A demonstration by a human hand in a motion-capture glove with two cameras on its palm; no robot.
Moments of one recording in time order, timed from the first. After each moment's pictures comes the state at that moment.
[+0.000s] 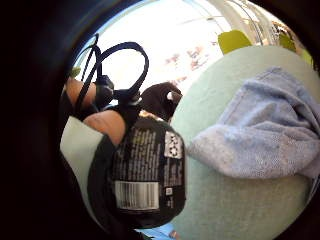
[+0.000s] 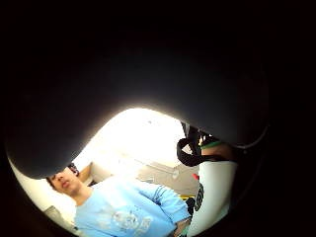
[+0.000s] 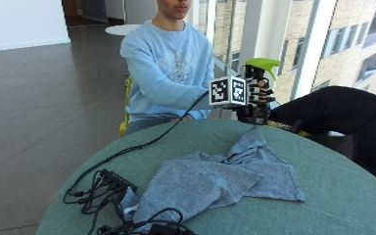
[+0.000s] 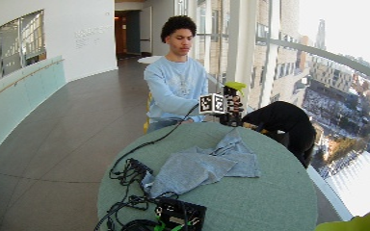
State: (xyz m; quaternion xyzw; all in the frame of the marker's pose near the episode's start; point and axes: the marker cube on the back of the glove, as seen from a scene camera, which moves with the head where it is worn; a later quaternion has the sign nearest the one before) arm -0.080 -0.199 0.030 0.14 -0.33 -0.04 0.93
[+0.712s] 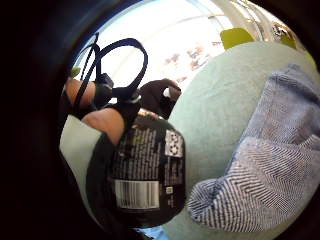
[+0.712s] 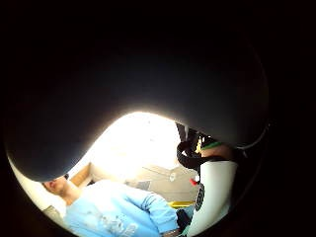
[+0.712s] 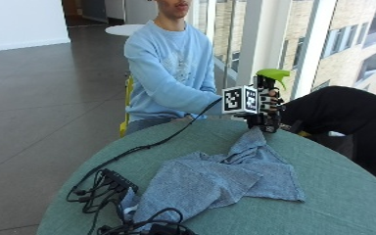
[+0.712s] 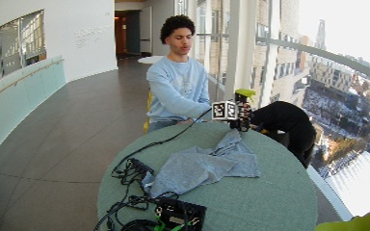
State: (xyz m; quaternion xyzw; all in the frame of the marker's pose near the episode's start) arm -0.094 -0.227 0.085 0.15 -0.31 -0.04 0.94
